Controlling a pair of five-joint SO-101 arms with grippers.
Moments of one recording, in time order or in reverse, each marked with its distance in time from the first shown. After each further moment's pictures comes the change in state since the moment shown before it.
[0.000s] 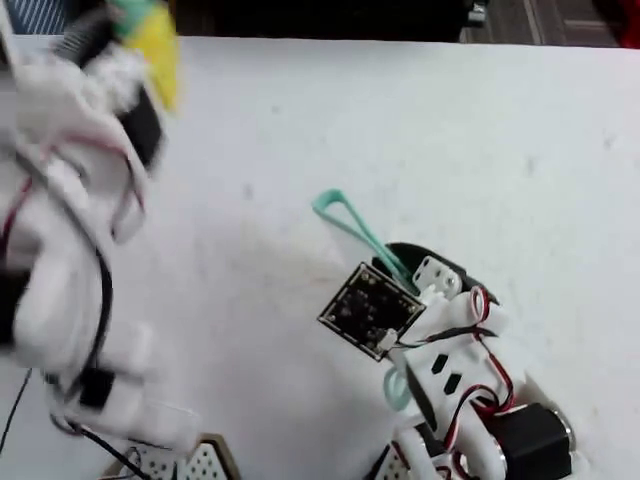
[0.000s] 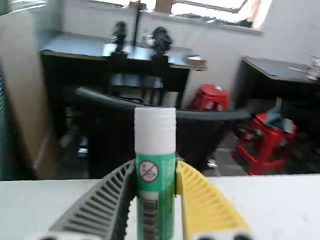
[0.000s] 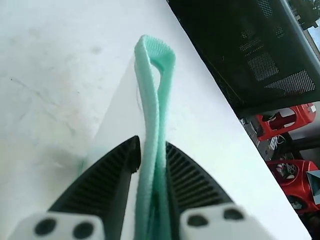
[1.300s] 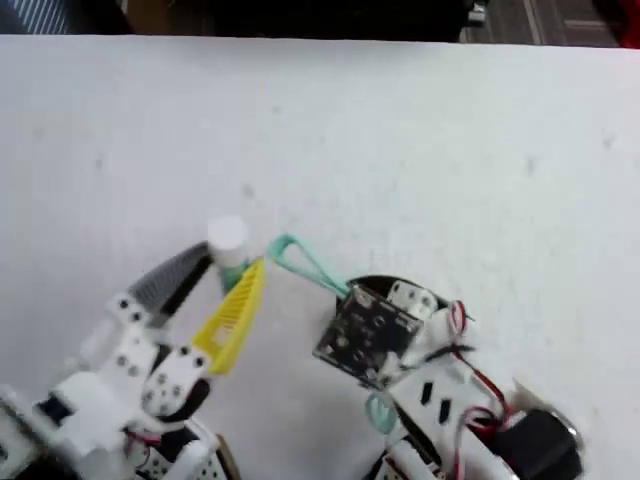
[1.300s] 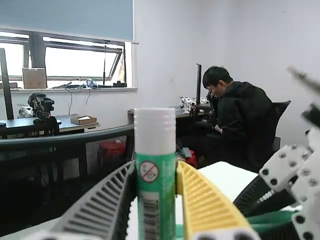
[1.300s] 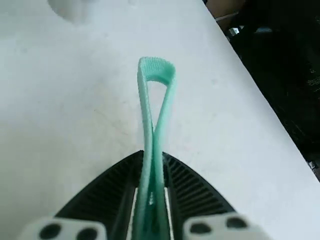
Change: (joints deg) left arm 22.7 -104.2 138.6 -54.2 -9.6; right arm -16.3 0.9 -9.0 9.8 -10.9
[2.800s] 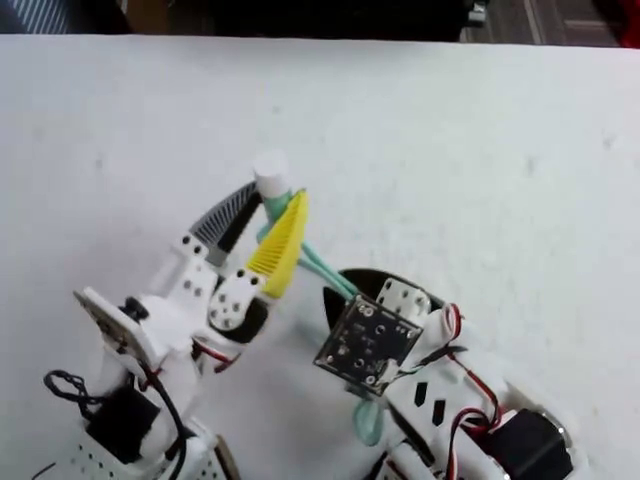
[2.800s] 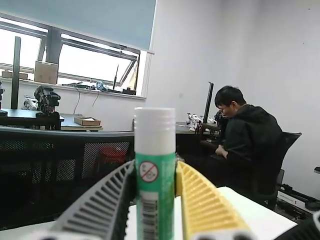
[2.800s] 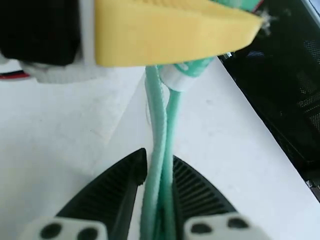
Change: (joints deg) left arm -4.0 13.5 17.1 -33.1 7.7; right arm -0.4 -1.1 12.0 -8.4 0.0
